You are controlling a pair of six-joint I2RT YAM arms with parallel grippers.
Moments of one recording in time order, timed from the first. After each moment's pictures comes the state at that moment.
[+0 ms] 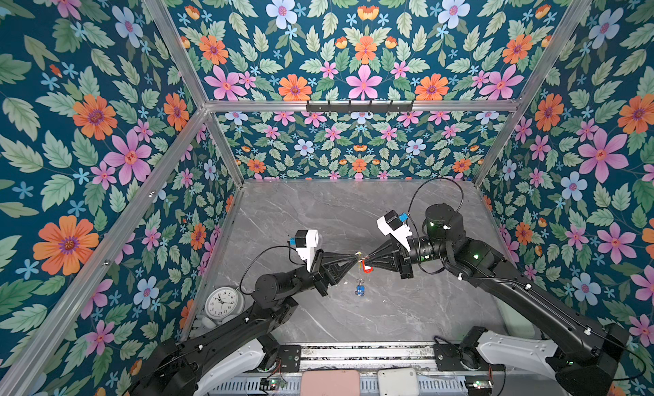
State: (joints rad) left arm -0.80 0.92 0.38 1.22 0.56 -0.91; right arm 0.72 1.13 1.13 -0.33 -0.92 0.09
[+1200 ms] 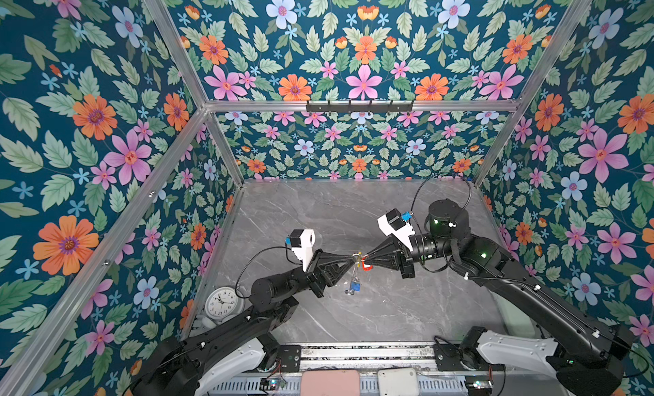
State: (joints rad) left arm -0.80 0.94 0.39 1.35 0.59 -1.02; right arm 0.75 1.14 1.24 -0.42 -0.89 -0.01
